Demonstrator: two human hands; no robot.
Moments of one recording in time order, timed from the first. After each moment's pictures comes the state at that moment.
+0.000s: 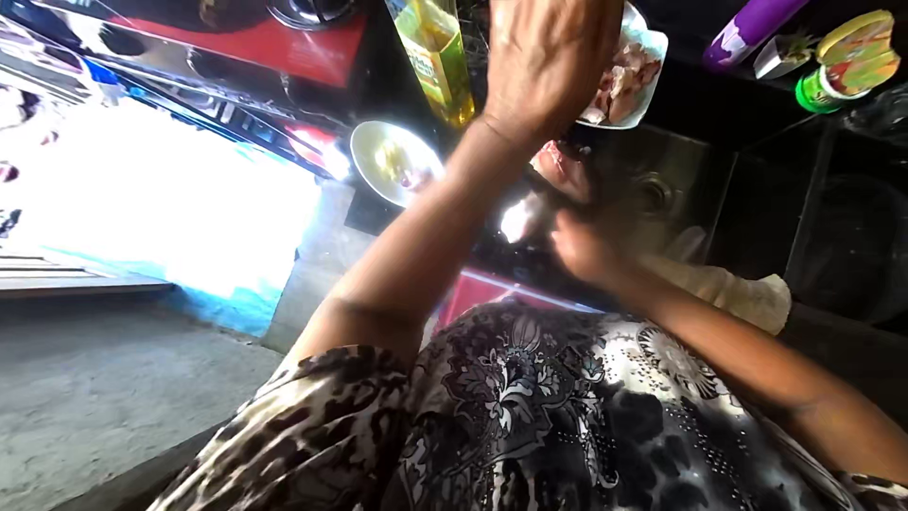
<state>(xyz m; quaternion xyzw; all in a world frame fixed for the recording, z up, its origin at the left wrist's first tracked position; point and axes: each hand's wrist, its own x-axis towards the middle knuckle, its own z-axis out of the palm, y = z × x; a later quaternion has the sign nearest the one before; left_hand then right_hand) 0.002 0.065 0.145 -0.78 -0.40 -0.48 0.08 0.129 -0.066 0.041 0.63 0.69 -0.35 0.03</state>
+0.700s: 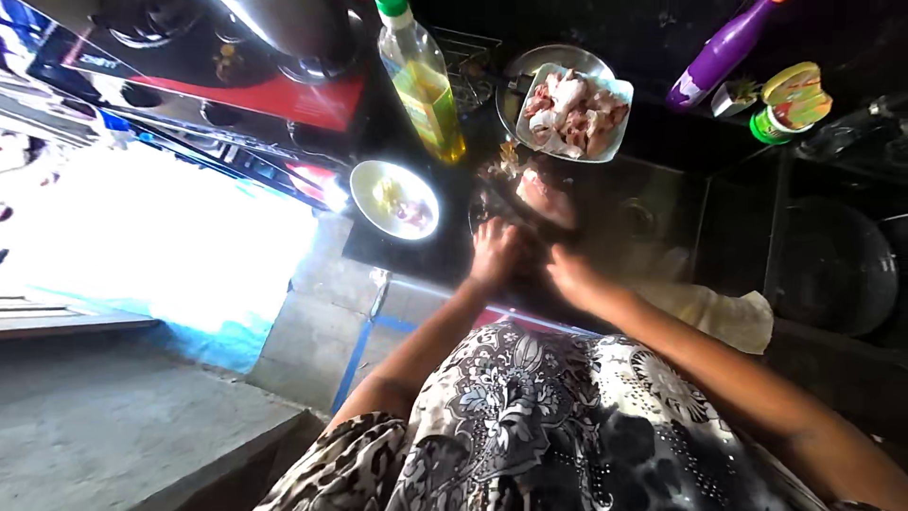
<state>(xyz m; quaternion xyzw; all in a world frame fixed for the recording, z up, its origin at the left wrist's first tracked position) -0.042 -0.027 -0.066 -0.78 -0.54 -0.25 -0.17 0.140 -0.074 0.036 0.62 0.69 -0.36 0.06</state>
